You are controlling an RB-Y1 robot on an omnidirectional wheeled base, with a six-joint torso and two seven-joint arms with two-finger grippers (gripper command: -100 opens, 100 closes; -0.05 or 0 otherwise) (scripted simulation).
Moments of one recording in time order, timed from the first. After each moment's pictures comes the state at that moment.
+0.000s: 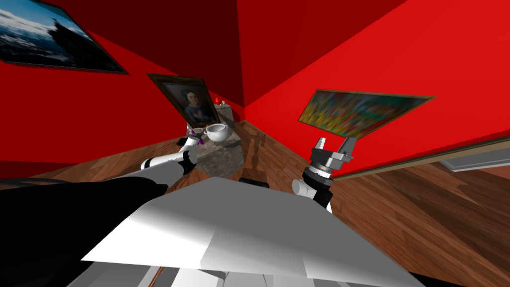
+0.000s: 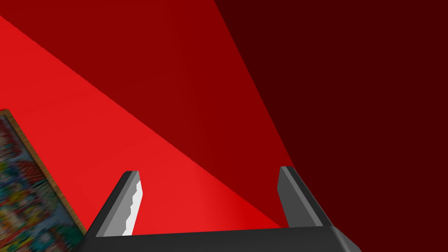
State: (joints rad) left arm -0.54 0.70 0.67 -0.44 0.94 -0.07 0.79; right arm 0.46 -0.02 -0.03 -2.26 -0.10 -0.63 -0.02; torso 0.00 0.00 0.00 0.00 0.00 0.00
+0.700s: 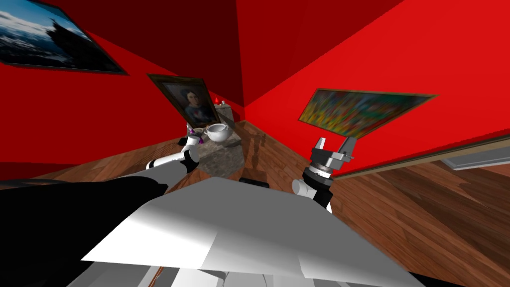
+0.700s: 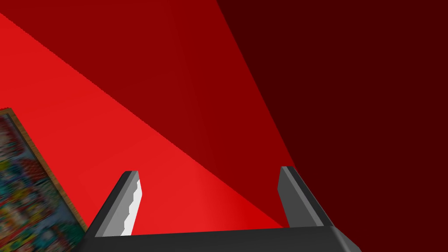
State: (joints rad) left arm -0.56 0.65 0.78 -0.48 0.92 -0.08 0.75; right arm 0.46 -0.02 -0.03 -2.26 -0.10 -0.63 -0.02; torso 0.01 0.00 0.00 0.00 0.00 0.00
